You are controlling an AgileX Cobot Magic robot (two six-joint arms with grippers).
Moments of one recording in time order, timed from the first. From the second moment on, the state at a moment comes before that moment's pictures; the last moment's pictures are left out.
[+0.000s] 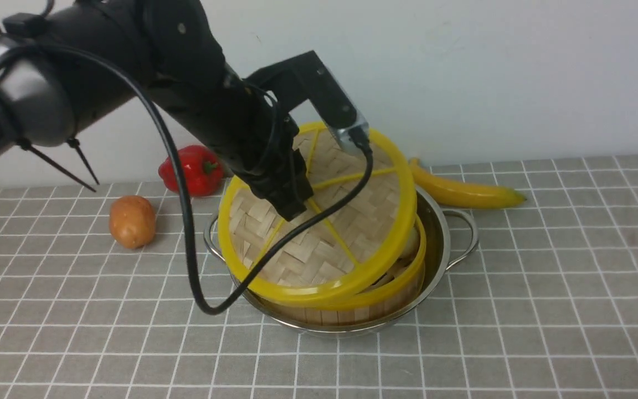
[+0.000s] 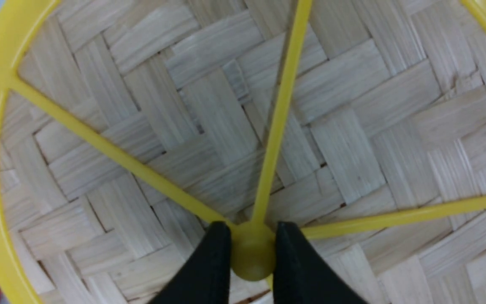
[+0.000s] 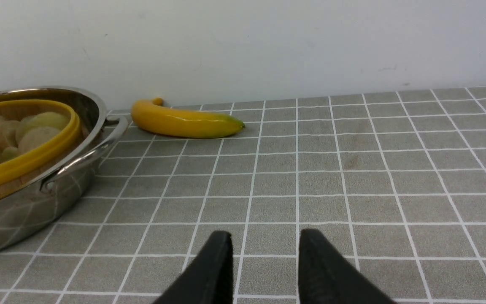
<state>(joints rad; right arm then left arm) 0.08 0.00 0.01 -0.13 0.36 0.34 -0.41 1.81 -1.61 -0.21 1.01 0.83</state>
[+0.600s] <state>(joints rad) 0.08 0.00 0.01 -0.13 0.36 0.33 -0.42 1.92 -1.68 -0.20 0.99 0.84</state>
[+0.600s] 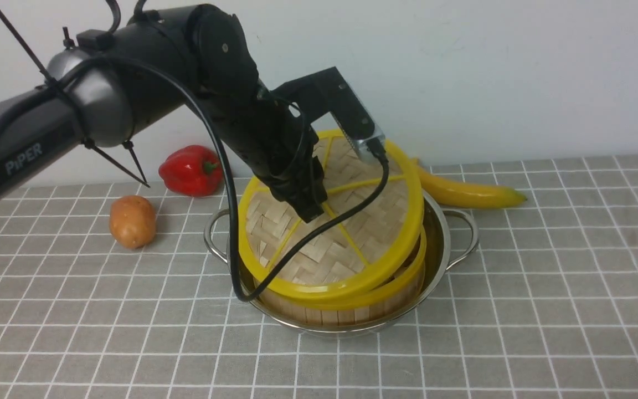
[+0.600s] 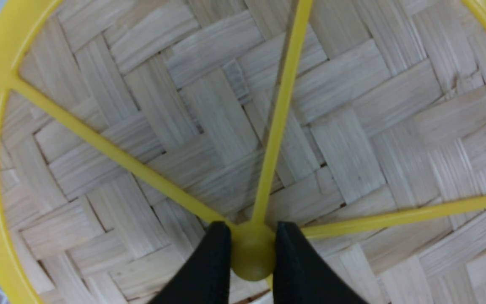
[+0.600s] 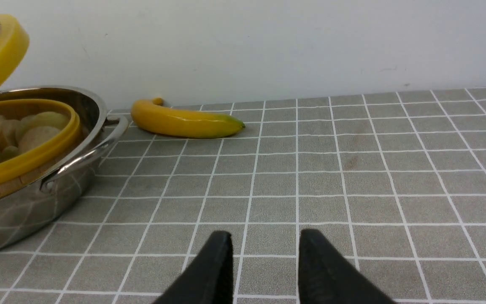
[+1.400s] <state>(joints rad) 0.08 0.00 0.01 -0.13 0.36 0.33 -0.42 1.93 -1.68 -0.20 0.96 0.84</state>
